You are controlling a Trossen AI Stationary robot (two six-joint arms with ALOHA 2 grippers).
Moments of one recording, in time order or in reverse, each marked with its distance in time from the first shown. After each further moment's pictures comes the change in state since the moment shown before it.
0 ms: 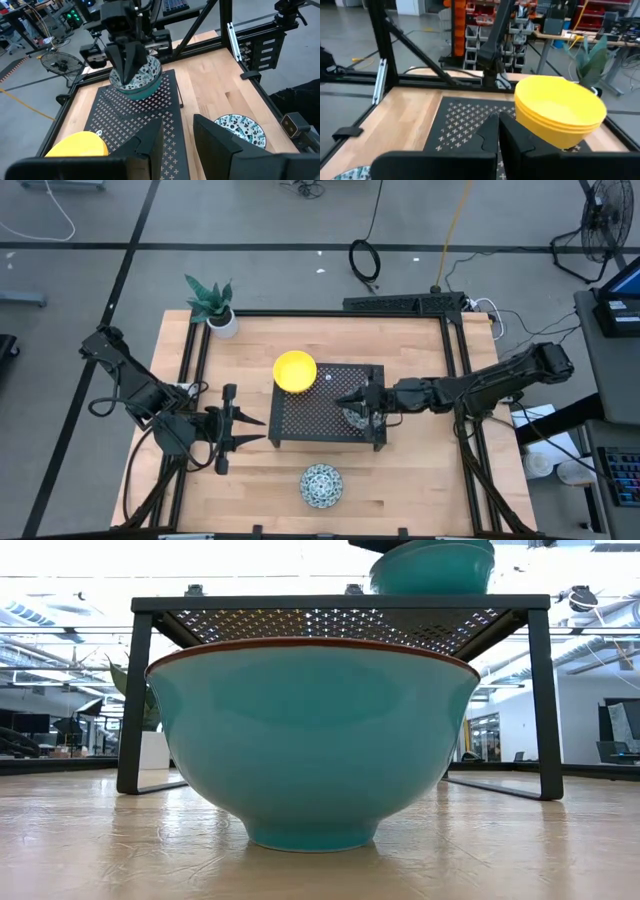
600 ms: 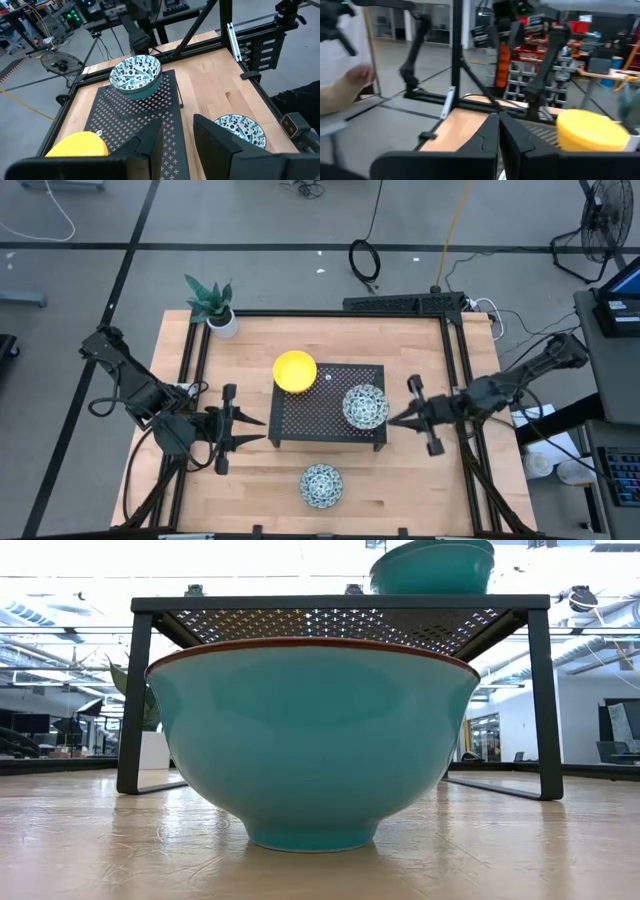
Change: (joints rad) left arm 0.000 0.000 0.000 0.000 0.000 0.000; right arm 0.250 -0.488 -0.162 -0.158 0.004 -0.033
